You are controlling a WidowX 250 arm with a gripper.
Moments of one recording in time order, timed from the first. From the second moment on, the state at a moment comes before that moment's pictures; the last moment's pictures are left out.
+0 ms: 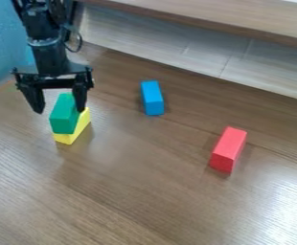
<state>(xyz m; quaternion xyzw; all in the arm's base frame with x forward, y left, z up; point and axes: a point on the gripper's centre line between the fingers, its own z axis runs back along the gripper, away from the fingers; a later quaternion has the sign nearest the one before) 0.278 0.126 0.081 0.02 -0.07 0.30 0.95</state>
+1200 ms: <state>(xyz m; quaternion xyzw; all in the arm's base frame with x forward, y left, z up) 0.290 0.082 0.079 0.00 -0.07 0.23 0.97</state>
